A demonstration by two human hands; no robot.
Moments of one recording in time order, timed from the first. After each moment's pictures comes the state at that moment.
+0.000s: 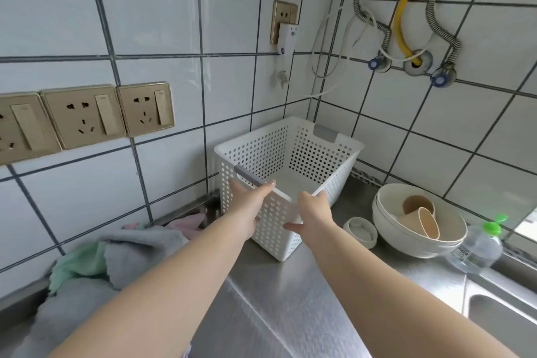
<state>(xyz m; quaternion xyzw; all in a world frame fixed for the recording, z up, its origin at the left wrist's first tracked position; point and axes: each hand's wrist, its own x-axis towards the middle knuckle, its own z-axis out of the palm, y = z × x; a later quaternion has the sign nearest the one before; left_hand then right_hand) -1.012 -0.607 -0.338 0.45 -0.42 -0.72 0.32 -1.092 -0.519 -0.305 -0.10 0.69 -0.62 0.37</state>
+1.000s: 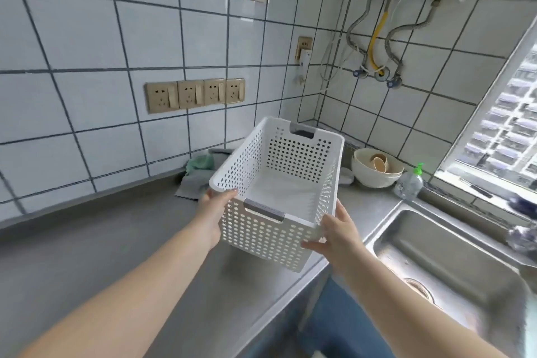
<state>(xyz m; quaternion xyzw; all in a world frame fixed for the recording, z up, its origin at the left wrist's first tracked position) -0.685 -0.282 -0.266 0.44 -0.33 -0.73 0.40 -0.862 -0.143 -0.252 -0.19 0.61 -0.64 0.43</state>
